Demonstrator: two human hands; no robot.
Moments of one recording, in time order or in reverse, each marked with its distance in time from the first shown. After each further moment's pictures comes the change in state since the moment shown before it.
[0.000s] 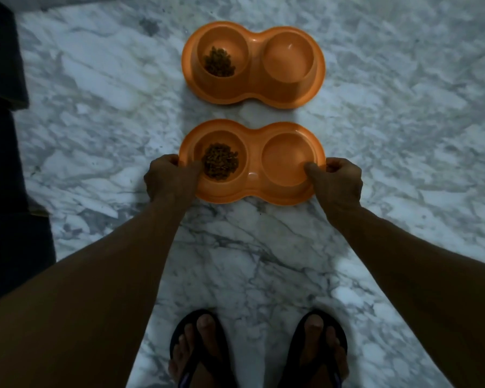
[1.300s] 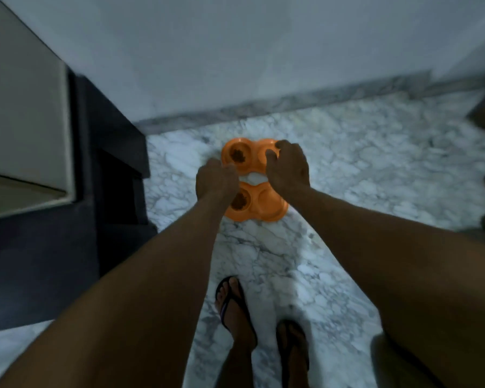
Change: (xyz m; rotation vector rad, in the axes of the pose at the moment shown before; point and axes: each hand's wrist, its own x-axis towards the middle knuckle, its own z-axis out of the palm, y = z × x) left_hand -0.232 0.206 -0.285 0.103 -0.127 0.234; right_hand -0.240 -0.309 -0.205 -0.295 -0.143 -0.480
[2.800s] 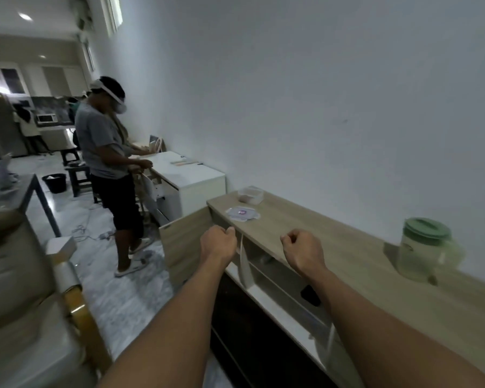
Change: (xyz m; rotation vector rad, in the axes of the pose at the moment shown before) left_hand -0.403 -0.383 -0.793 -0.460 1.134 -0.390; right_hand -0.577 -0.744 0.072 0.110 -0.380 -1.035
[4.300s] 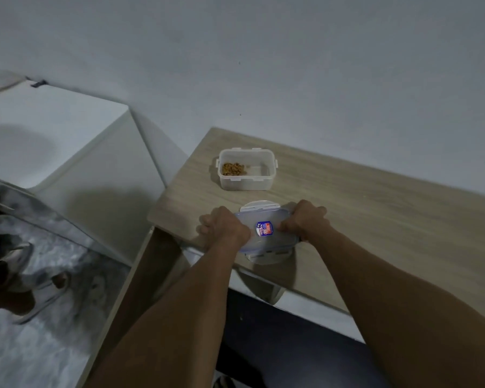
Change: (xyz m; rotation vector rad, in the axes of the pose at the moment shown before) left_hand 0.617 -0.057 0.286 0.445 -0.749 -0.009; right_hand 0.531 0.035 0.354 -0.204 -0.144 0.899
